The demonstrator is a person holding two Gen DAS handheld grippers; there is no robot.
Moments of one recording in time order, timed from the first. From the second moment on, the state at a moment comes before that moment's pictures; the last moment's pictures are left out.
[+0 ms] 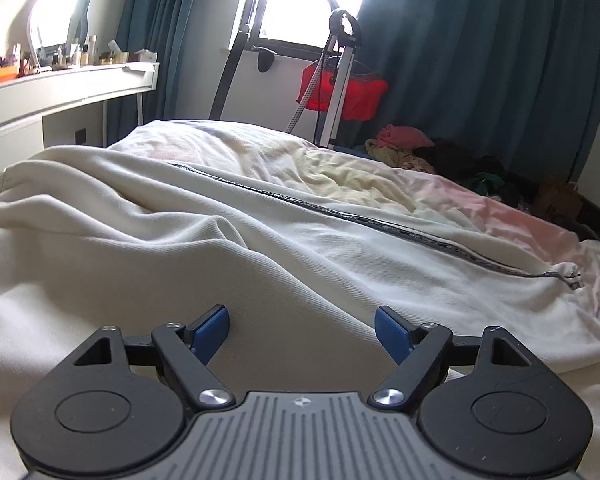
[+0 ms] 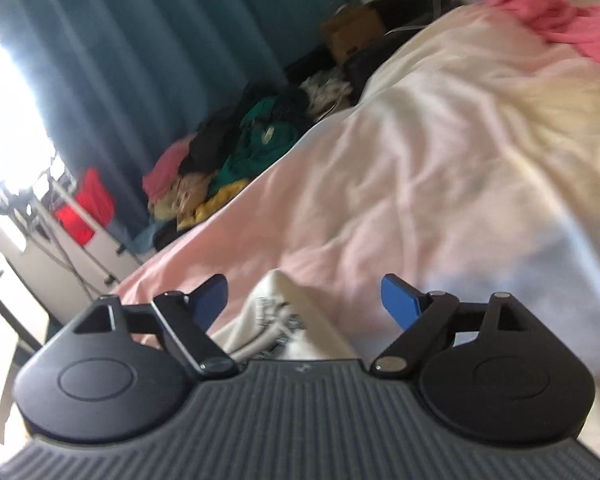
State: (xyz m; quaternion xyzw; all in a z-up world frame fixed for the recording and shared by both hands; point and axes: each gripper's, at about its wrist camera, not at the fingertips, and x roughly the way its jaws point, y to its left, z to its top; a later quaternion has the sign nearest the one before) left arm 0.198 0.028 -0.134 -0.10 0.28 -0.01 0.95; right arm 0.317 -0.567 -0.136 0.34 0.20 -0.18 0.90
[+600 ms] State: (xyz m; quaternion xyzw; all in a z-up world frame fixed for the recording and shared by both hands) left arm 0.189 0.041 -0.129 -0.15 0.26 -0.02 0.95; right arm 0.326 -0.532 -0.159 0.33 0.26 -0.12 0.90
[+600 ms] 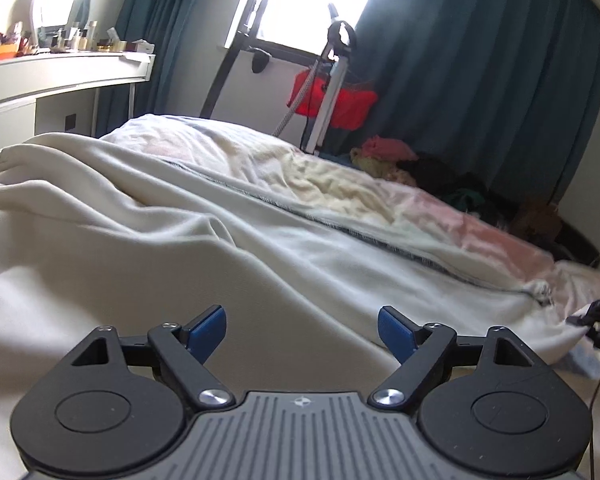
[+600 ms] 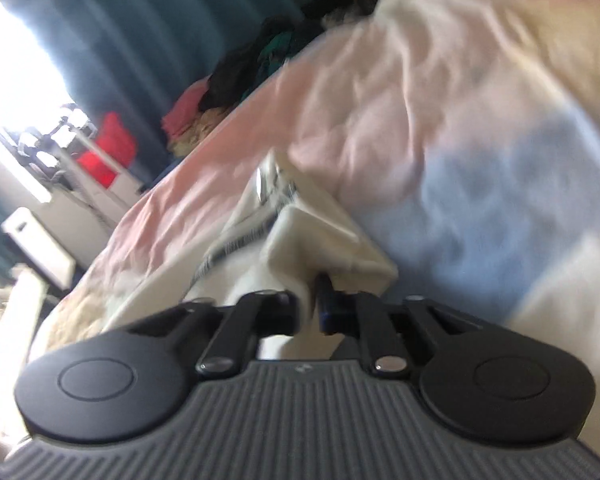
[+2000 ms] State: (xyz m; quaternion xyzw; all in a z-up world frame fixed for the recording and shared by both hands) left arm 0.069 0.012 -0.071 -0.02 0.19 0.00 0.98; right arm 0.136 -0.465 -0.076 0.16 0.24 -0.07 0.95
